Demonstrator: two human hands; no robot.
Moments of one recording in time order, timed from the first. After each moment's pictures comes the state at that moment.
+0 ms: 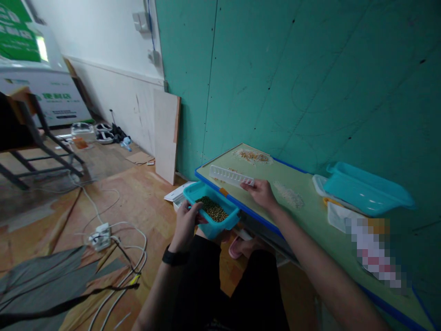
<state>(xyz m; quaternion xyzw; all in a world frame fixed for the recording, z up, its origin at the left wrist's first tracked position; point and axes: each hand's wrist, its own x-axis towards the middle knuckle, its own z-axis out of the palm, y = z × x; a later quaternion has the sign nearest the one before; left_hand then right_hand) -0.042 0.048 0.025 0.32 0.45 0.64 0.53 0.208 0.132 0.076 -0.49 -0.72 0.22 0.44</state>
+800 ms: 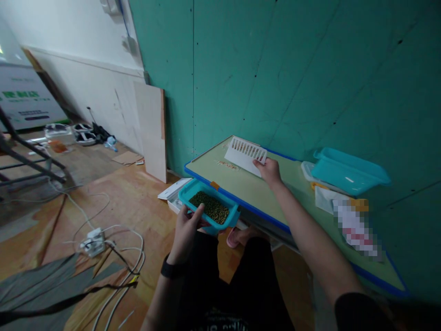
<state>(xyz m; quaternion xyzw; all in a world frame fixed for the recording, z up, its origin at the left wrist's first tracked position) -0.022 0.021 0.022 0.35 0.45 0.61 0.55 0.272 0.180 0.085 -0.59 -0.59 0.14 0.54</state>
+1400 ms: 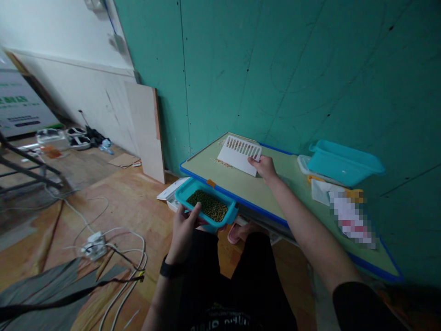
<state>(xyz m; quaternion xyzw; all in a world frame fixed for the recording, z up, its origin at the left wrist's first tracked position) -0.021 0.023 0.013 0.34 0.44 0.61 0.56 0.271 0.180 0.081 -0.59 -0.54 0.23 0.55</state>
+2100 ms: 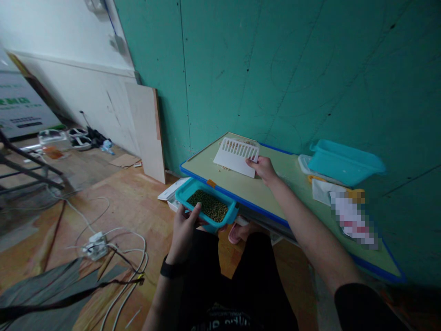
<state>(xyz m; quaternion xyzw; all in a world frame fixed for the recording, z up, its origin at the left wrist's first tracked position) -0.023 0.023 0.010 0.35 0.44 0.61 0.56 0.266 0.178 0.078 -0.55 -0.55 0.32 0.55</state>
